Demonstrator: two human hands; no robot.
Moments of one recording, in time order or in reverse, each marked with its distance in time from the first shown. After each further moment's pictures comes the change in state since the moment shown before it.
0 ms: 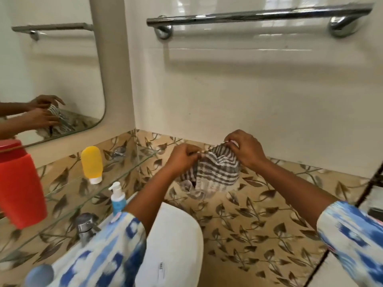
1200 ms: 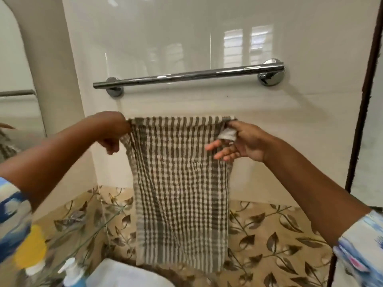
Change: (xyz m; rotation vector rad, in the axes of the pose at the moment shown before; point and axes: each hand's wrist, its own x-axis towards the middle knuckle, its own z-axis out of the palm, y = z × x) left_hand 0.097 0.154 -0.136 0.716 -0.008 -0.280; right_hand 0.055 0.014 -0.168 1.046 -0.392 0.370
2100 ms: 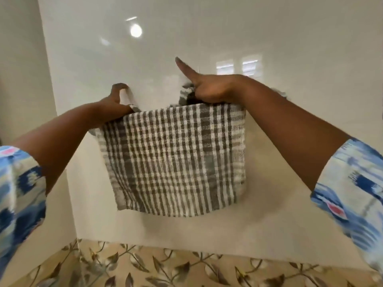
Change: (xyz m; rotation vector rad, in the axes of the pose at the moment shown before) left_hand 0.109 0.057 -0.073 -0.486 0.248 0.300; right_hand 0.088 -0.161 -0.030 -1.007 0.154 -0.446
